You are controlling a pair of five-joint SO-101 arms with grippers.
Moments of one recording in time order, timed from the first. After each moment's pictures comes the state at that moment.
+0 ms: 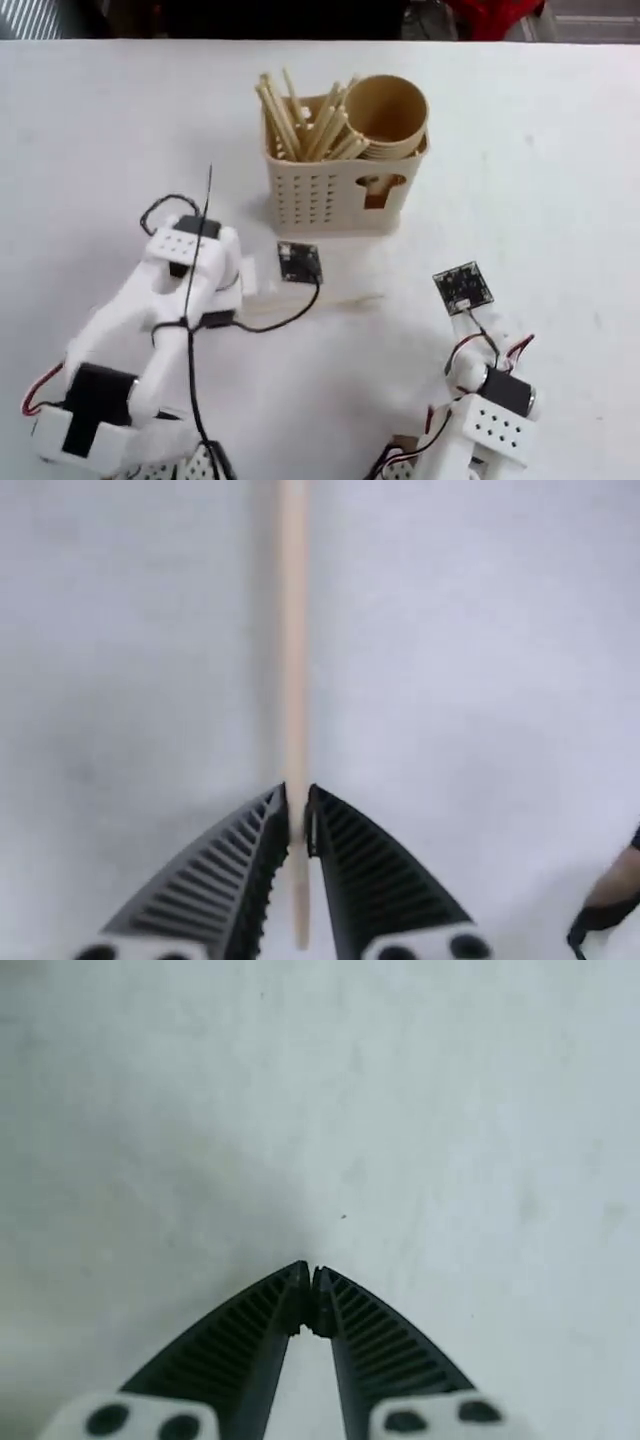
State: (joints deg) left arm 7.4 -6.6 41.8 71.2 -66.5; right arm 22.7 -77.5 89.6 62.0 45.6
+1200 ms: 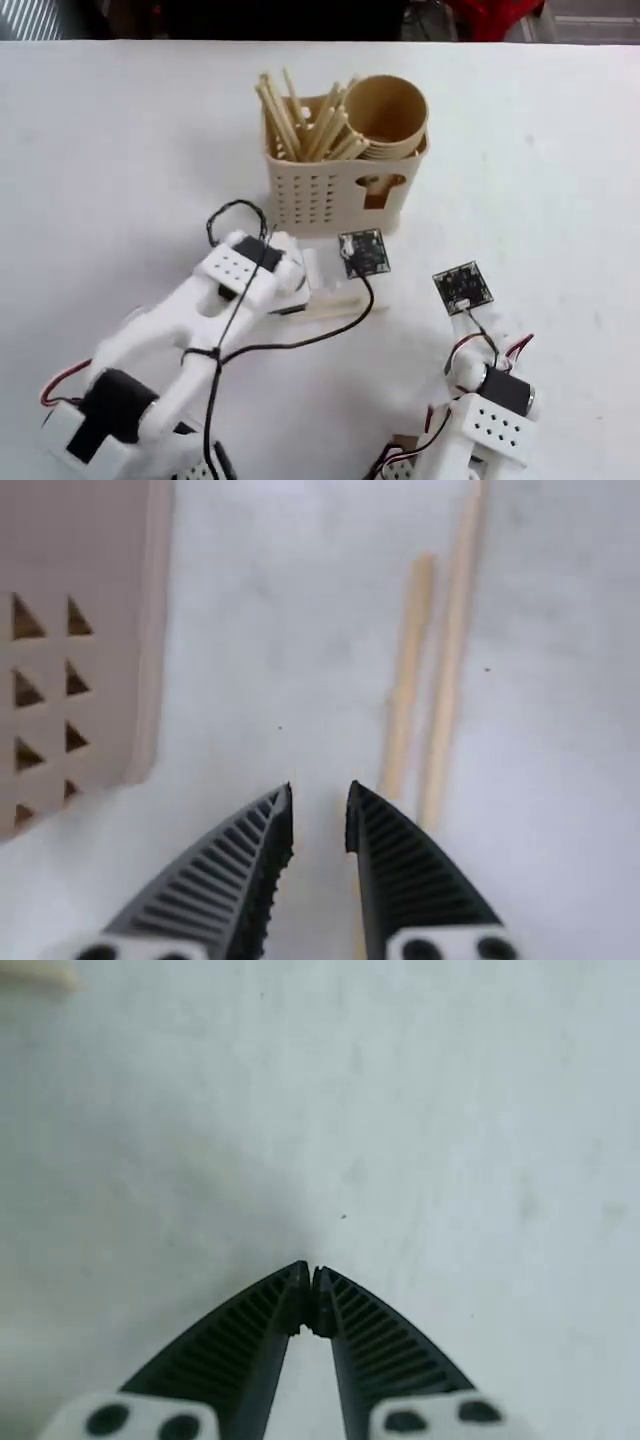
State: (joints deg) left arm 24.9 -8.6 42.4 50.1 -46.2; right arm 22.7 -77.5 89.6 62.0 45.6
